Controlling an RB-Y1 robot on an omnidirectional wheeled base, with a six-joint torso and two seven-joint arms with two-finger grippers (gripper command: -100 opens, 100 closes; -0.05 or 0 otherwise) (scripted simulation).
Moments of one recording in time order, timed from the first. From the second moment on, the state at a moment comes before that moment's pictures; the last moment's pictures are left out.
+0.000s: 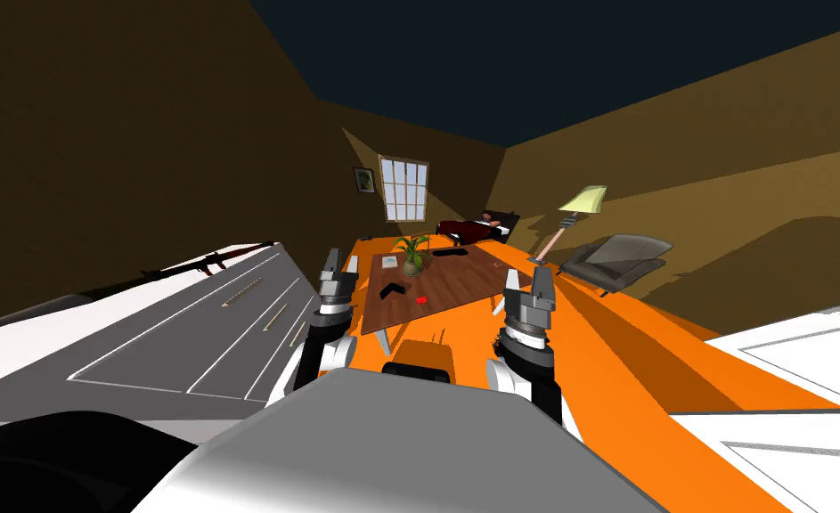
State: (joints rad) left arm 0.49 -0.03 -0.01 -2.29 -0.12 -0.55 0.07; right arm 0.53 0.04 0.07 -2.34 0.10 -0.62 0.14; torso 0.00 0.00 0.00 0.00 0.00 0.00
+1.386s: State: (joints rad) left arm 0.47 0.37 -0.09 -2.07 0.20 -0.30 0.04; right arm 0.53 0.04 0.07 -2.34 0.10 -0.62 0.14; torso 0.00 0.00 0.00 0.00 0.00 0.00
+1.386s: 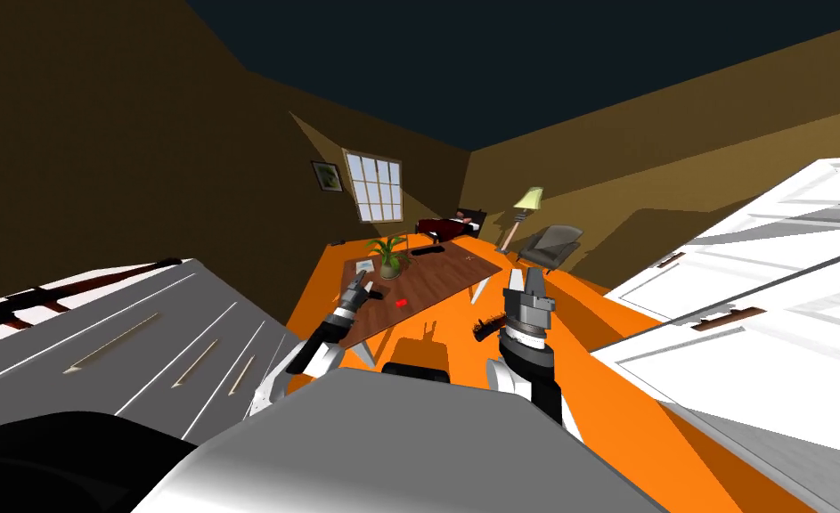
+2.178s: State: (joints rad) left arm 0.45 0.56 -0.13 -1.90 0.43 -0.13 0.03; right arm 0.53 0.04 0.07 -2.34 0.10 -0.62 0.14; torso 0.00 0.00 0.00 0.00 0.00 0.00
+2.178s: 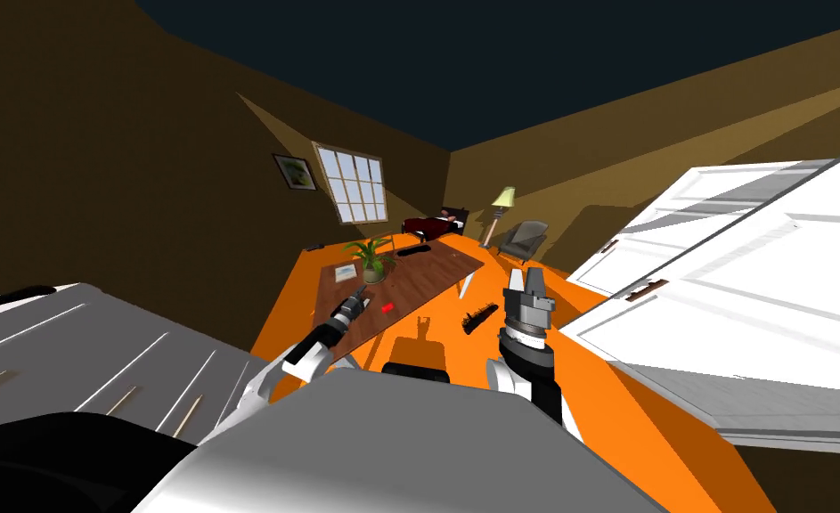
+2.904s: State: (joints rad) left arm 0.45 0.72 -0.17 -1.76 0.65 0.05 0.01; right arm 0.53 0.04 0.07 -2.34 0.10 -0.62 0.14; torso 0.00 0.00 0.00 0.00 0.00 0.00
